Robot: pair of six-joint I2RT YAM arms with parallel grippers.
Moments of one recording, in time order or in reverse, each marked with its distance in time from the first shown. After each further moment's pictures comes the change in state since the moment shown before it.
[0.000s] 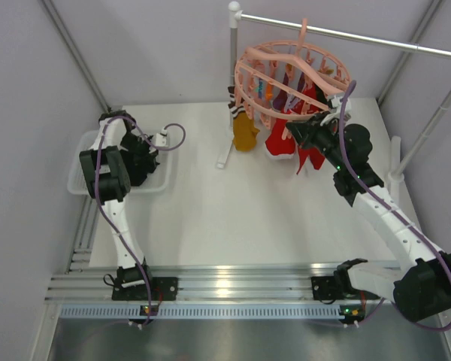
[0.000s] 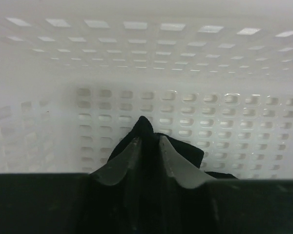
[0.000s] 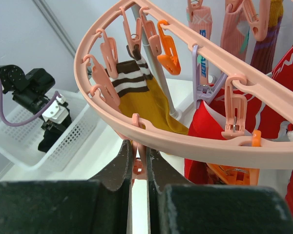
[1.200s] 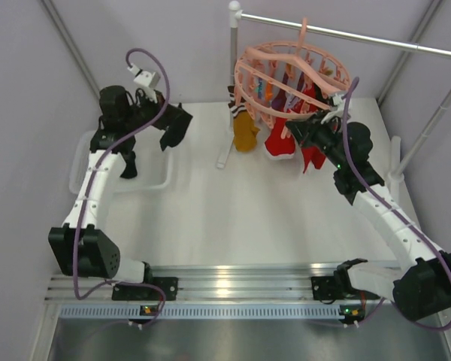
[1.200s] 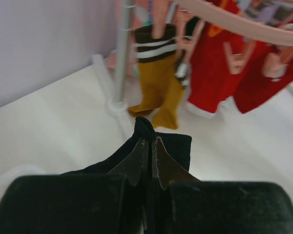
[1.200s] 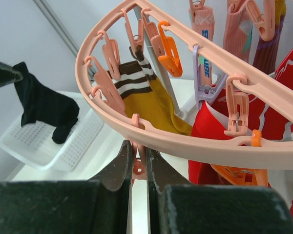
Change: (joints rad) left arm -0.200 -0.894 -0.558 1.027 0.096 -1.711; right arm -0.003 0.005 0.019 -0.015 -0.004 0.036
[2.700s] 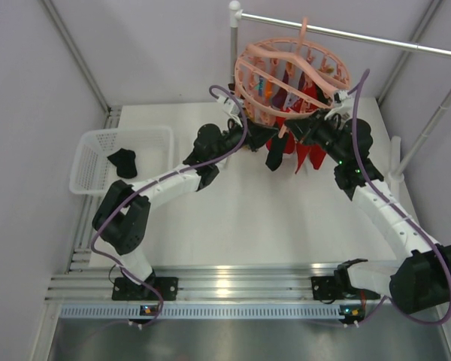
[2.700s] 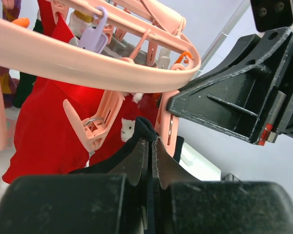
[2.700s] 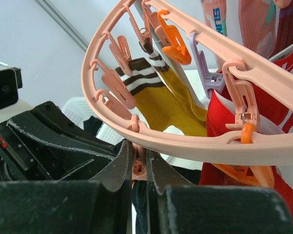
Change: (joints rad) left arm -0.662 0.272 -0.254 0.991 -0.303 -0.601; right arm -0.039 0.046 0.013 0.016 -0.071 0.184
